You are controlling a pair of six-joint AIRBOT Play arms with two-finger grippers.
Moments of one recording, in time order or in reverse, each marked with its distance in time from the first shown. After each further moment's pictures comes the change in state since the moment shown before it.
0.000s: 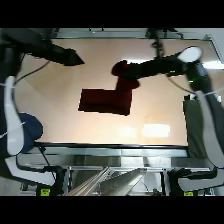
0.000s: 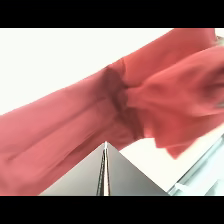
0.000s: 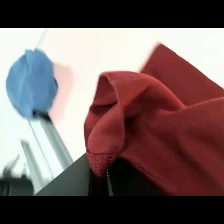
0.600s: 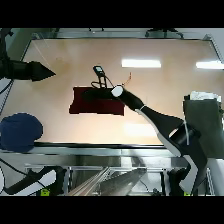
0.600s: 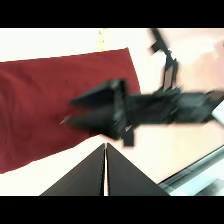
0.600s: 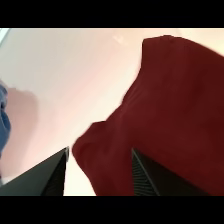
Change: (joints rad) left arm 0.230 0.373 -0.410 -0.006 0.002 0.027; right arm 0.375 -0.324 0.015 0.021 -0.590 -0.097
